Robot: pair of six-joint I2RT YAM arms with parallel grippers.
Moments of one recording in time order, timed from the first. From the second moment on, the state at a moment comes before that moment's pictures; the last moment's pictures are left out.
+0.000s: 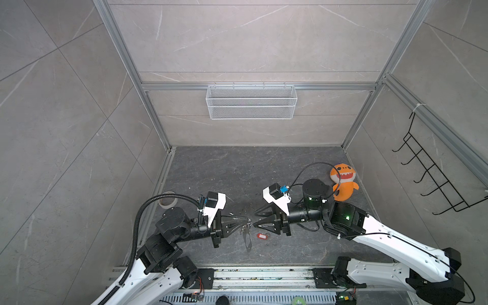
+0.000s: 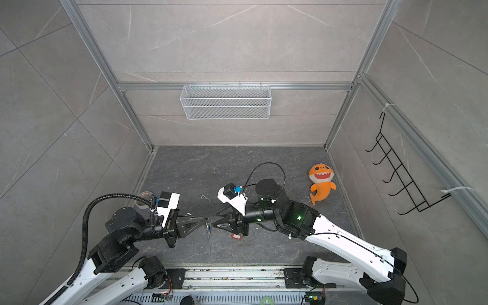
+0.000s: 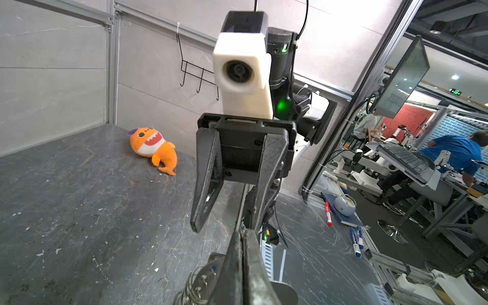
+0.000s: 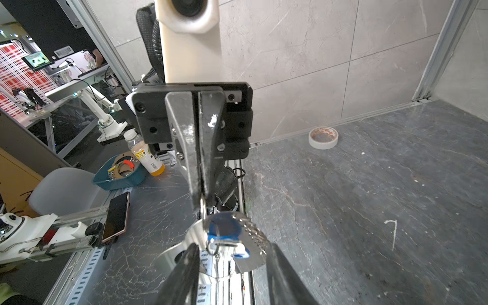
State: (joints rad) left arm -0.80 0.54 0.77 -0.17 0.65 -0.35; right arm 1.00 1.09 1.13 -0.32 -0.58 0.09
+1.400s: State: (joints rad) left arm -0.80 0.48 0.62 0.08 0.49 -0.49; right arm 1.07 1.13 1.01 0.01 -0.51 0.14
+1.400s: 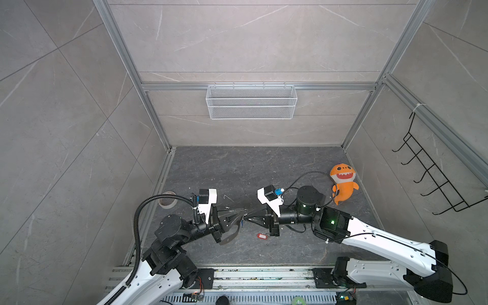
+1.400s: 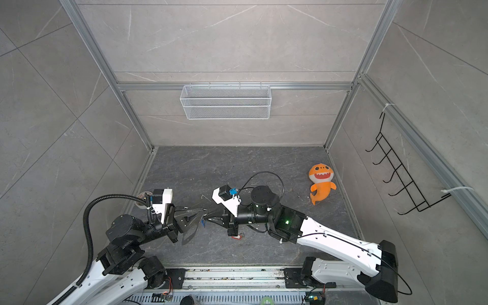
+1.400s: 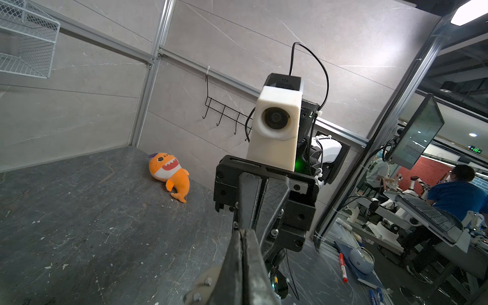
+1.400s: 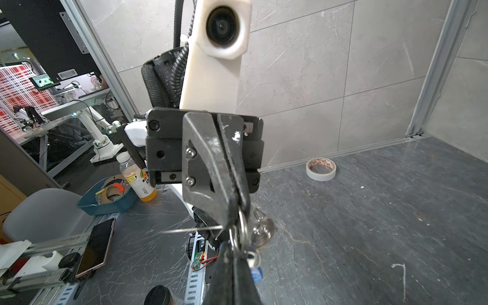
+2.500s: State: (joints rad) left arm -0.80 0.29 0.66 -0.22 0.25 -0.44; right arm 0.90 0.91 0.78 -0.25 -0.22 0.22
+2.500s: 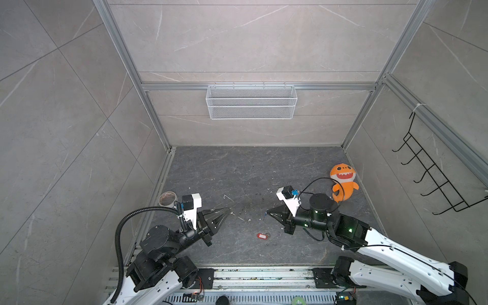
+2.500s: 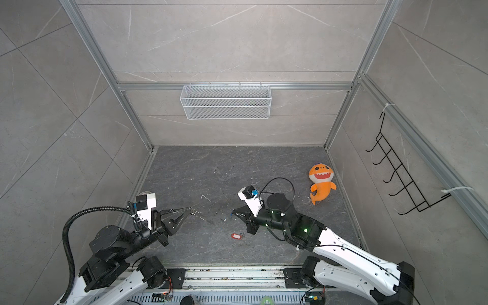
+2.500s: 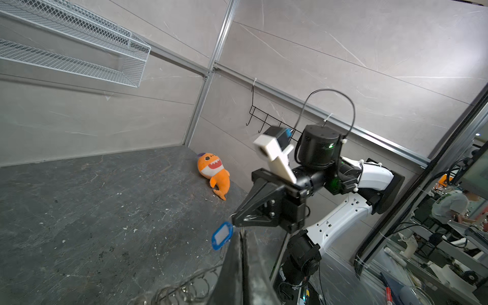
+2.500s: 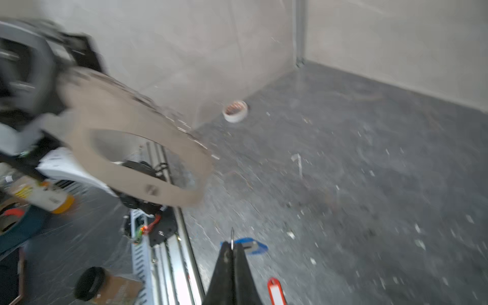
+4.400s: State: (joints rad) left arm -0.80 0.34 0.62 -0.25 0.11 -0.48; right arm 1.13 1.19 1.10 -0.24 -0.23 0.18
